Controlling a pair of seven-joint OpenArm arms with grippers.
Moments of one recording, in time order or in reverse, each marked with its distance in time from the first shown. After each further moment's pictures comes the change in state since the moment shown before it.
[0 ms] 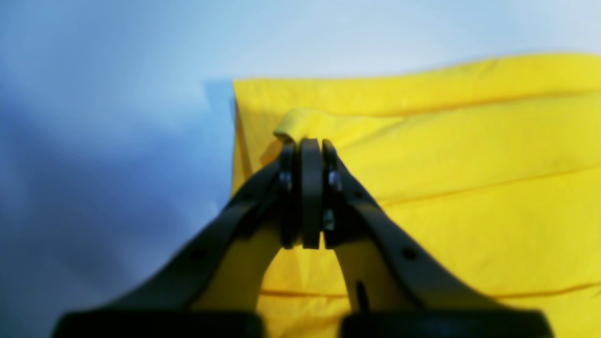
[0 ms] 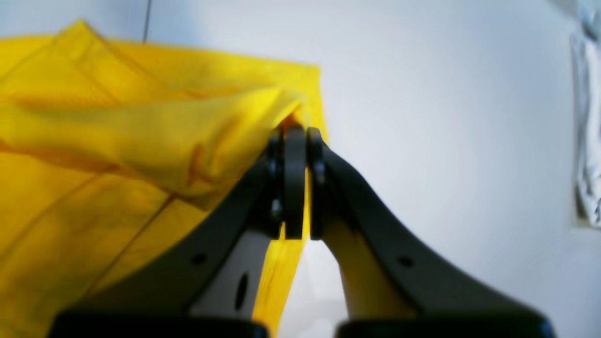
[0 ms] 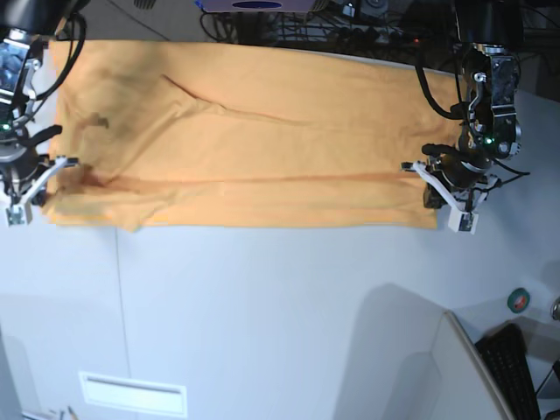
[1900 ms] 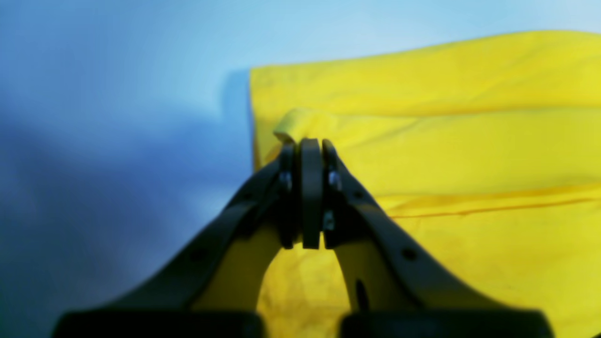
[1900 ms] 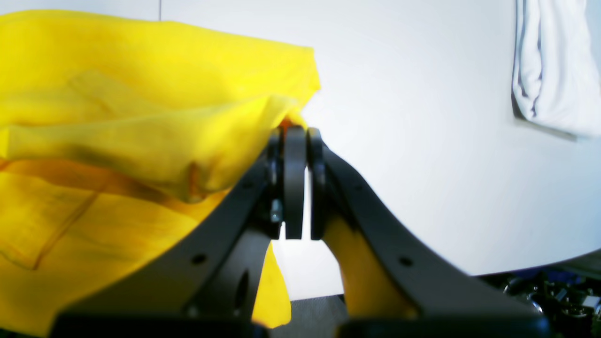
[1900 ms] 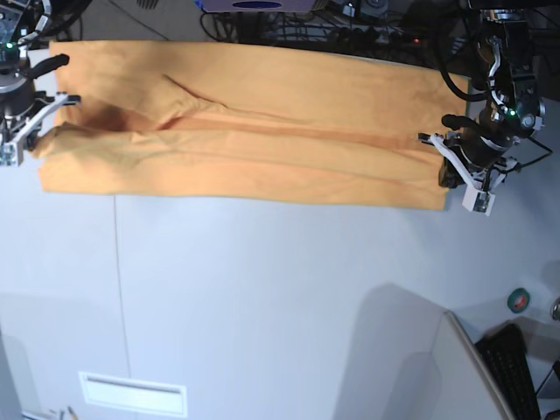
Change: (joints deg) left arm 8.6 -0.1 -7.1 13.4 -0.1 -6.1 8.5; right arm -18.4 -9.8 5.7 26.9 0.7 0.0 -9.4
